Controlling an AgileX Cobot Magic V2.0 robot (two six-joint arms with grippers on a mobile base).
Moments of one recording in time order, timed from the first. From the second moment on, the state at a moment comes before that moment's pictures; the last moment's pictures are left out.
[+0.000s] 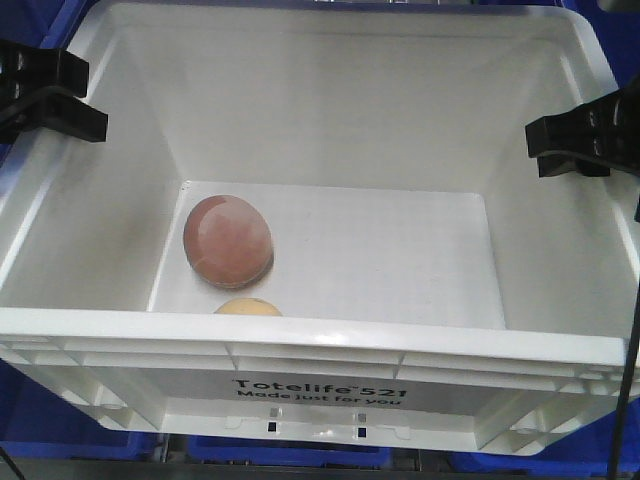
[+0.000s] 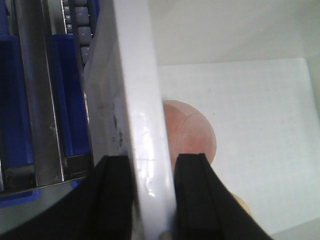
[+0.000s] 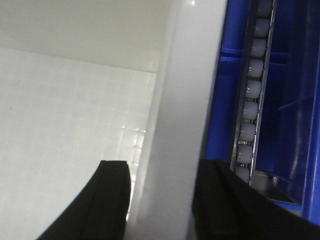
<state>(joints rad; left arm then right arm) -0.23 1.22 -1.39 -0.29 1.17 -0.11 0.35 1.18 -1.28 -0.08 1.15 0.26</state>
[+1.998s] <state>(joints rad) -0.20 1.66 -1.39 -0.26 0.48 0.10 0.32 1.65 -1.27 -0.50 0.41 0.28</state>
